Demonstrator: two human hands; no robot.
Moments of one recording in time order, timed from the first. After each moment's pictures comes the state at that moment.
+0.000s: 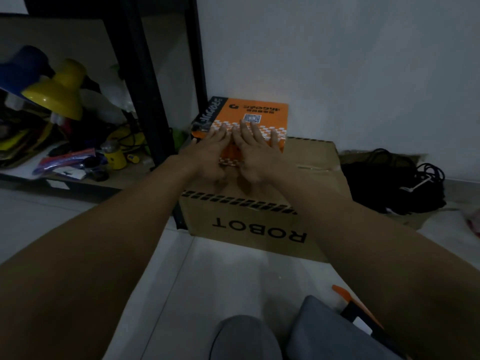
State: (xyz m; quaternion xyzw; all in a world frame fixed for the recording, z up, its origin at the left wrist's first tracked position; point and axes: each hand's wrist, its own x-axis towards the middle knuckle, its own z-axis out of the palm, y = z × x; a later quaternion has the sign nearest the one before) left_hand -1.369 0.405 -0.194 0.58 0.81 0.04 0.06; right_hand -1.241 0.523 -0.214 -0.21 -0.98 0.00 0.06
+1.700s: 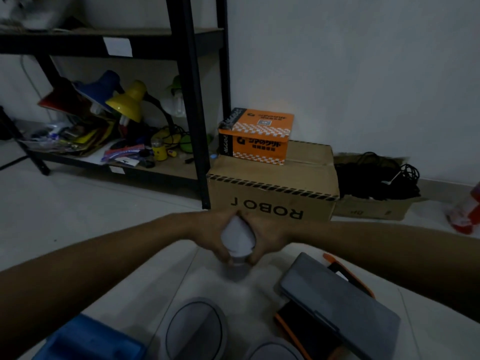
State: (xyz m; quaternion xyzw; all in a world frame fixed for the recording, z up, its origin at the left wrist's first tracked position) left_hand -1.213 0.209 -0.195 0.58 0.77 0.01 0.26; right_hand -1.095 0.363 -0.242 -0.05 -0.96 0.26 -0.12
